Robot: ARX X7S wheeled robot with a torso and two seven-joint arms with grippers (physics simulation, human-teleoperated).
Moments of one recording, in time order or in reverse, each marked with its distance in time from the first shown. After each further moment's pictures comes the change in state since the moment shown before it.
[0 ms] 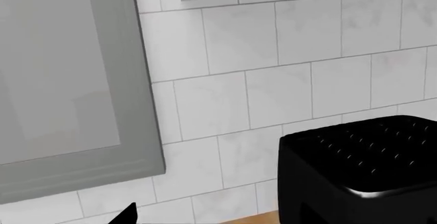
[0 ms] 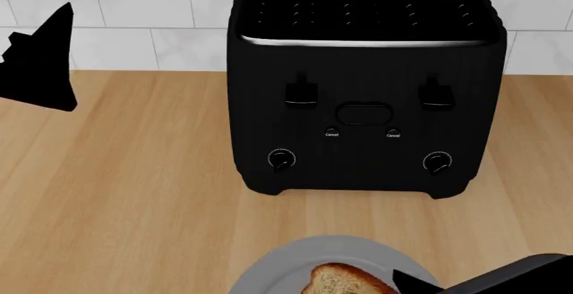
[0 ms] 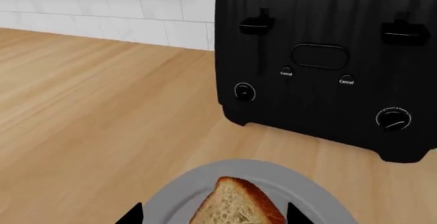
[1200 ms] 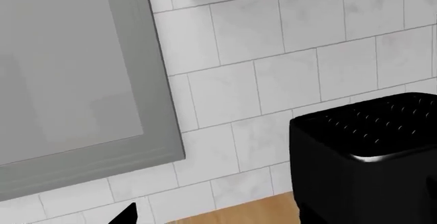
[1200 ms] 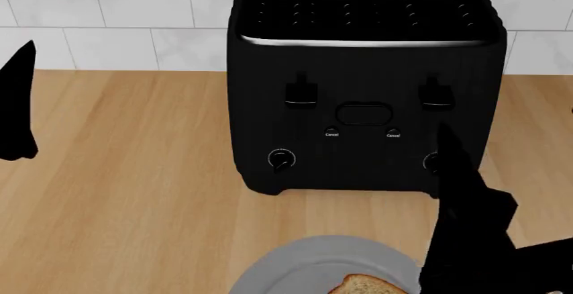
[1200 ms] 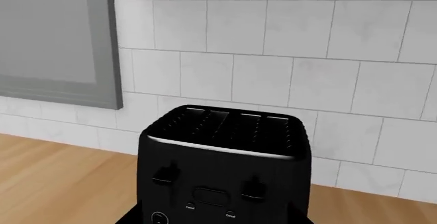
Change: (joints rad) left arm 0.088 -0.091 -0.136 0.191 -0.172 -0.125 -0.084; right arm 0.403 0.422 -0.046 0.105 0.235 -0.295 0.197
